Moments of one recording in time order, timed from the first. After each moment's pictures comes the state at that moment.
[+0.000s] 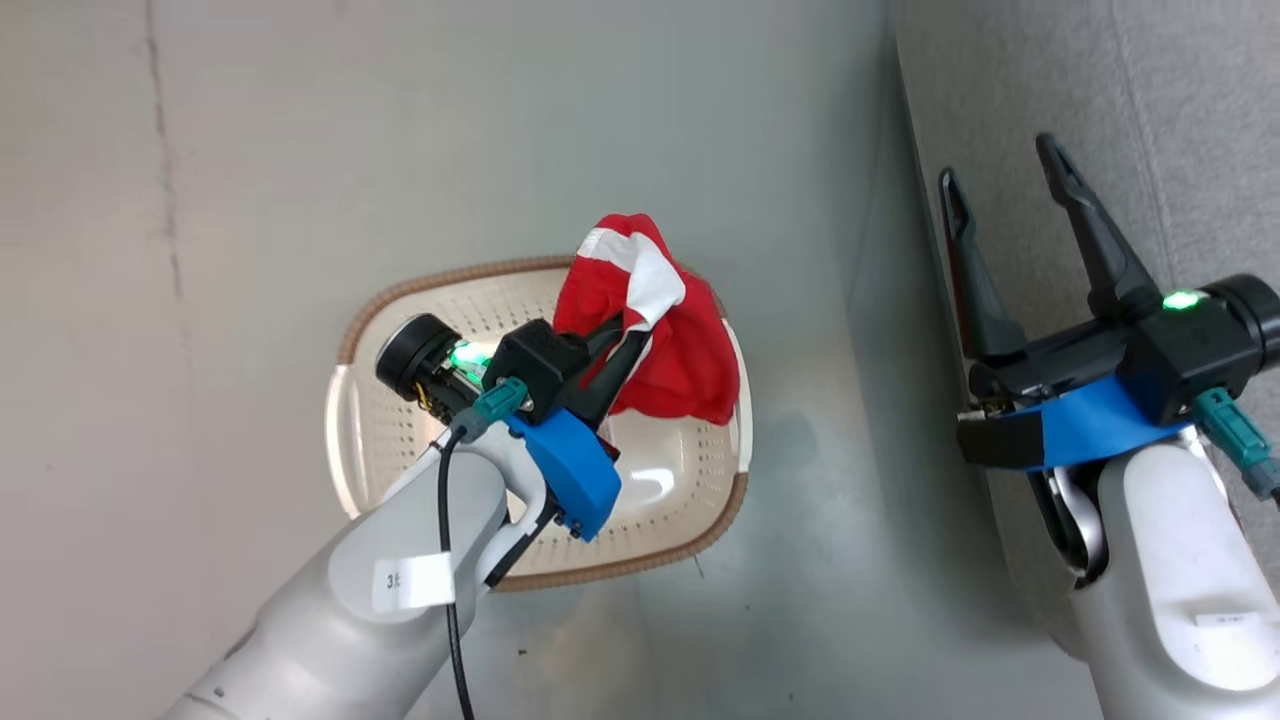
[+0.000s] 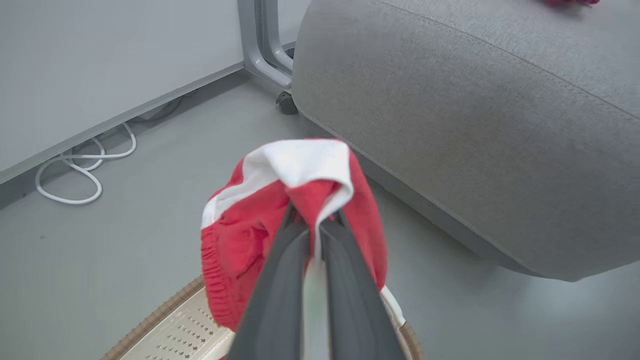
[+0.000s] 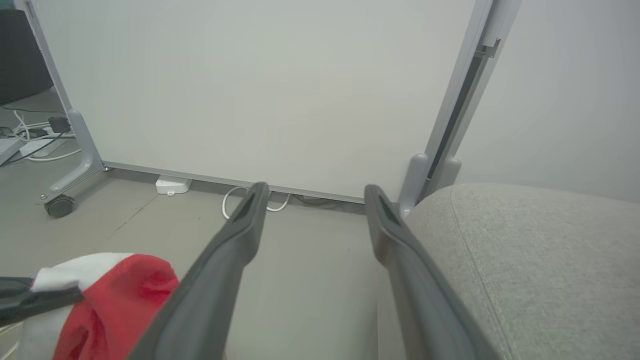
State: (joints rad) left arm -0.77 0.20 -0.96 0.65 -0.55 -0.13 -0.26; right arm -0.47 -0.13 0.08 0.16 0.00 0.13 -0.26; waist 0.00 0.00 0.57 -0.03
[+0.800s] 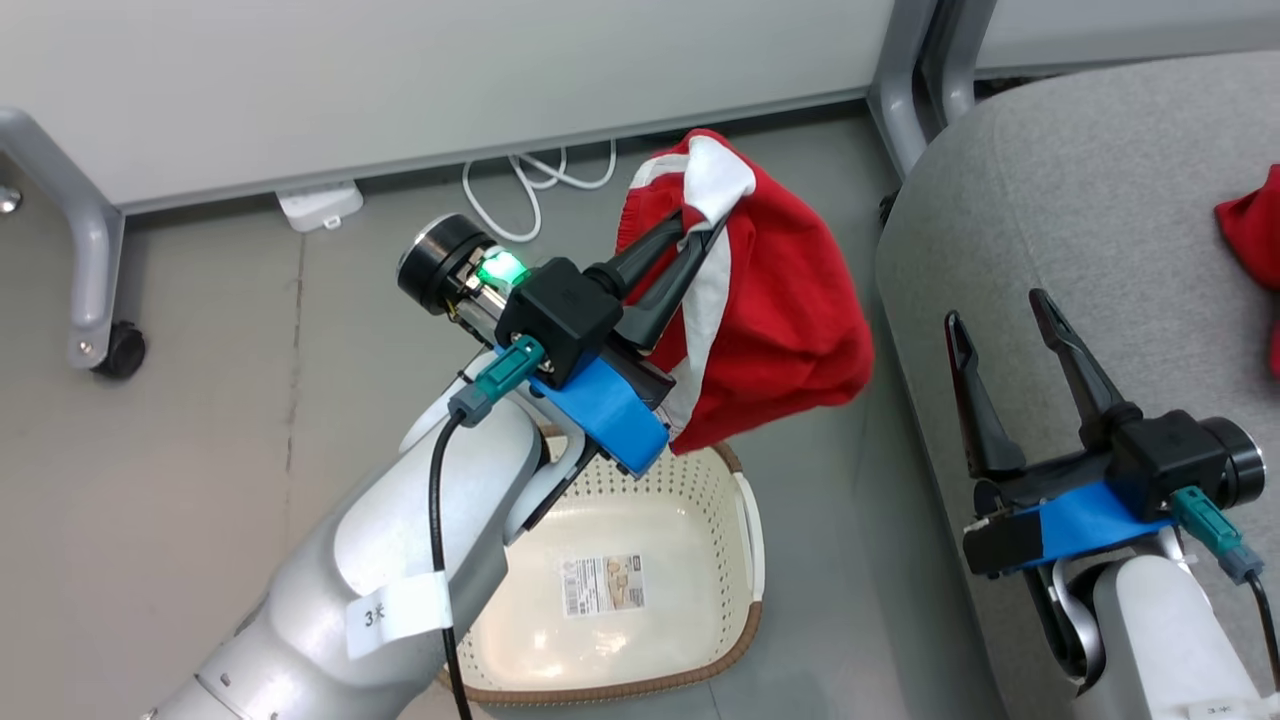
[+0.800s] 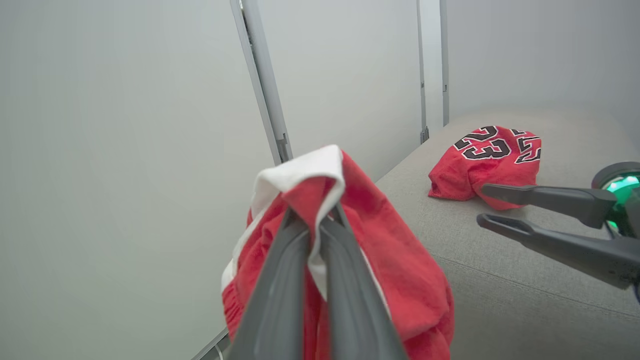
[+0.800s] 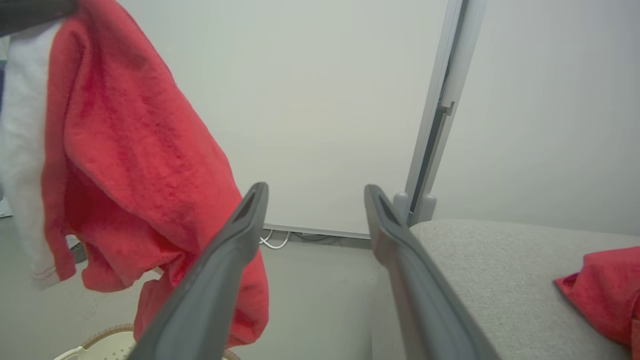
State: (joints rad) left arm -0.77 0.16 -0.77 0.41 -0.39 -0.13 -0.26; right arm -0.30 -0.11 0.04 0.22 0.04 0.13 -0.26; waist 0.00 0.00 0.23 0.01
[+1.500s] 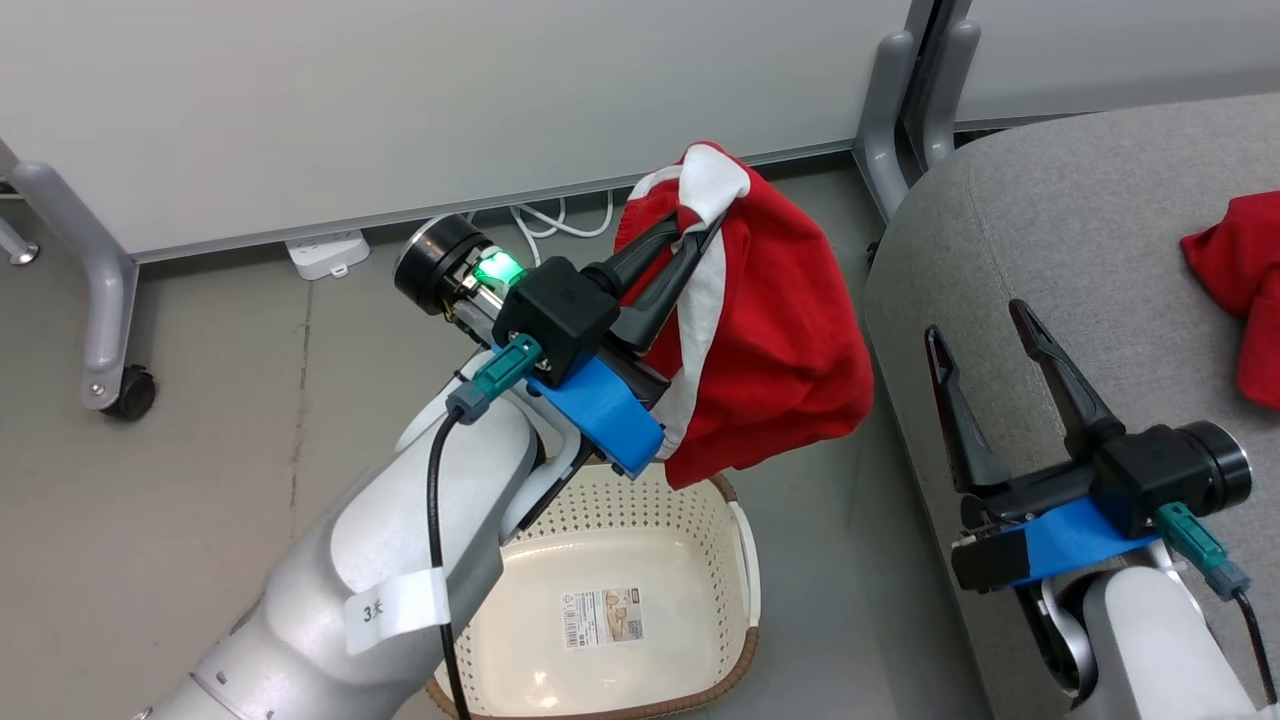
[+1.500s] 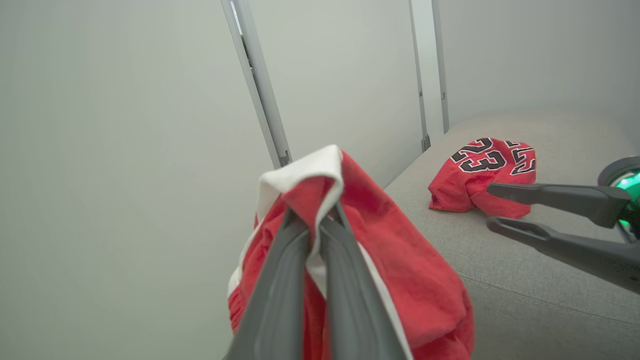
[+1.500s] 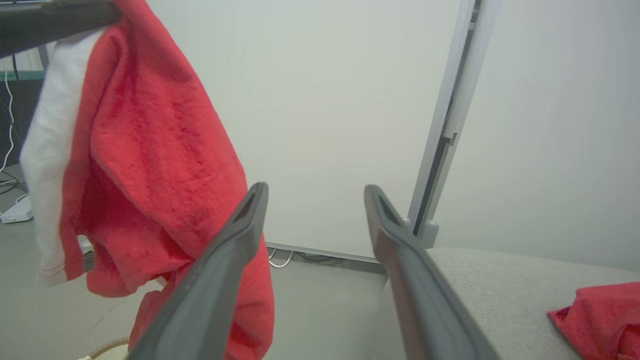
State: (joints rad) left arm -0.78 0.17 -0.78 0.42 -0.40 -0.13 -0.26; right arm -0.27 -0.12 0.08 0.18 0.04 0.13 -0.26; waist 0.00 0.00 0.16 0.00
